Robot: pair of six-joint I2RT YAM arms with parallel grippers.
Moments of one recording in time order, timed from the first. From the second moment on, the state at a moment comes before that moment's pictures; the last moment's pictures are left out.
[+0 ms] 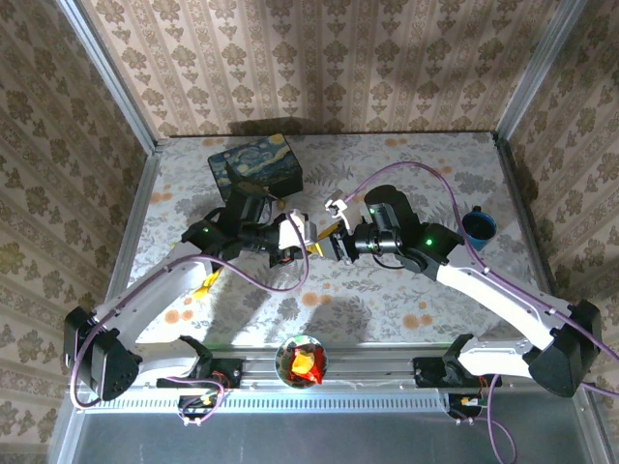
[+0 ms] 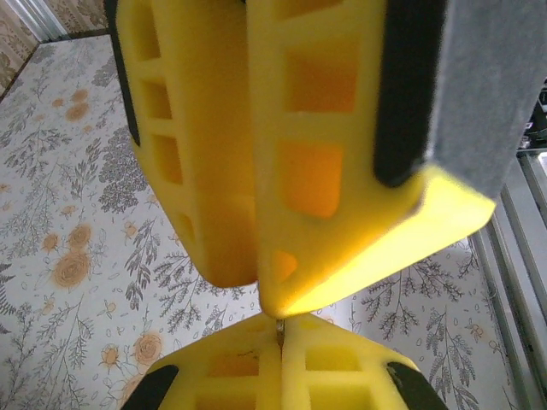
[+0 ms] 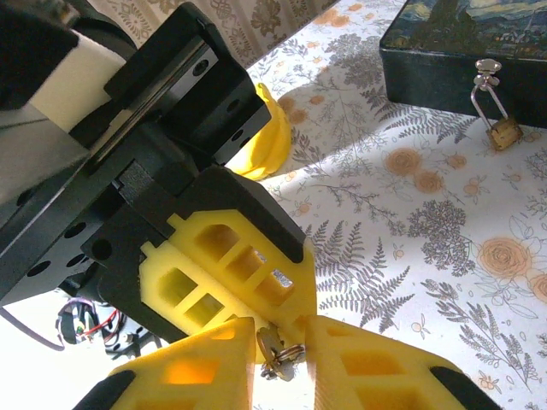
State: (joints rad) left arm -0.69 1.22 1.04 -0.52 0.68 0.69; right arm 0.73 1.22 1.09 -0.41 -0.38 0.16
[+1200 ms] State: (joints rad) left arm -0.46 1.20 0.80 0.25 0.79 -0.18; right arm 0.50 1.13 0.74 0.30 -0.48 0.71
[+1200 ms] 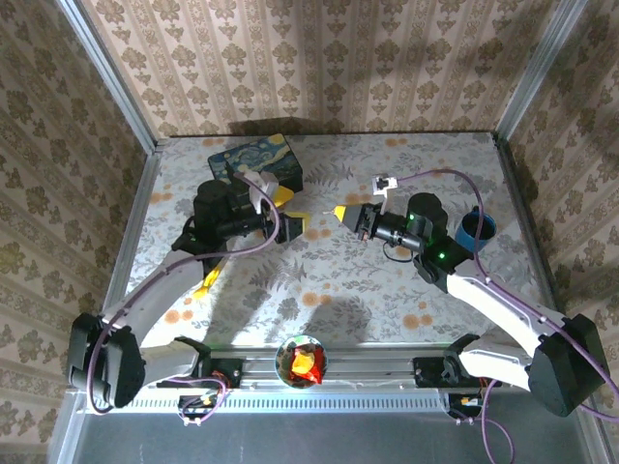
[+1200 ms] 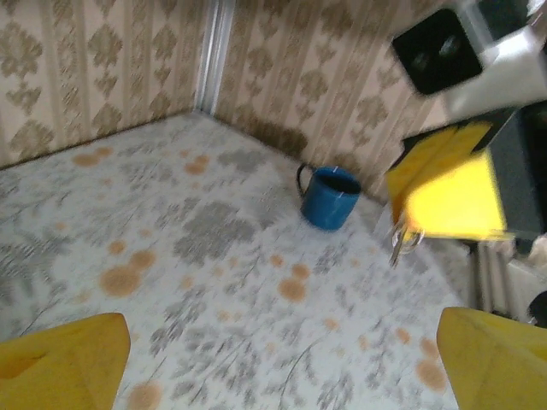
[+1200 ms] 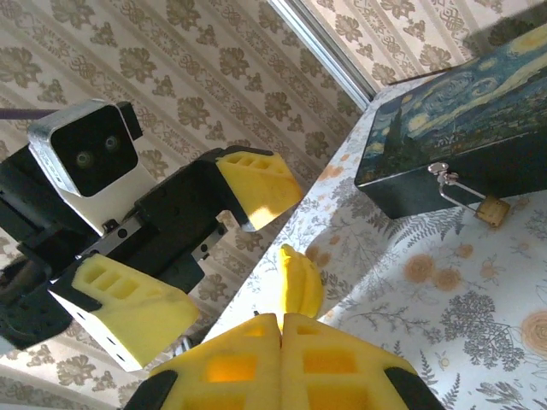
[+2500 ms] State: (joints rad) left arm -0.58 1.40 0.87 0.58 0.85 -0.67; right arm 0.50 1.17 0.67 0.60 -0.38 0.88
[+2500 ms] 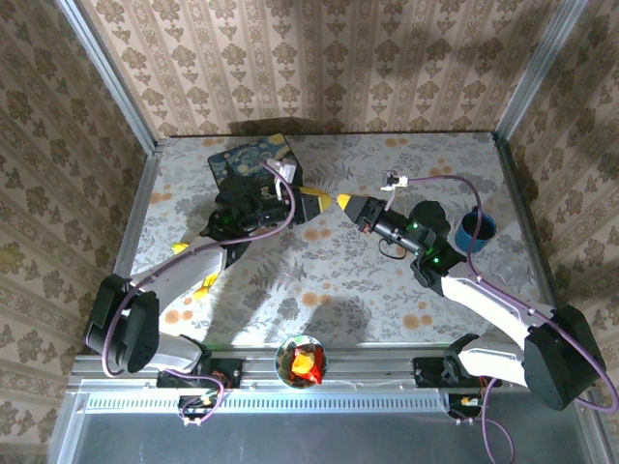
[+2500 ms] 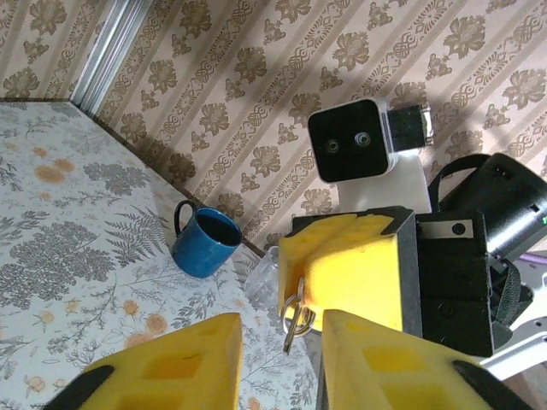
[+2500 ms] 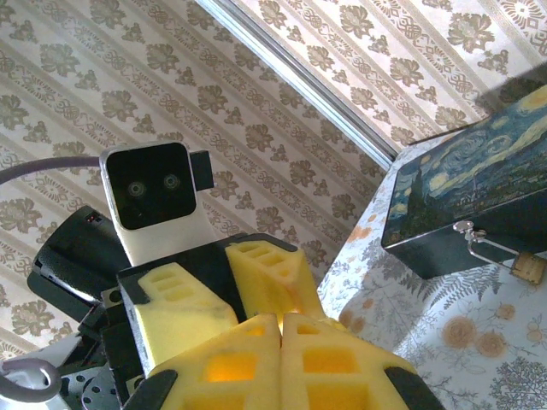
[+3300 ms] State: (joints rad) left arm -0.58 1.43 0.87 0.63 0.87 -0.70; right arm 0.50 1.19 0.67 0.60 -0.39 0.89
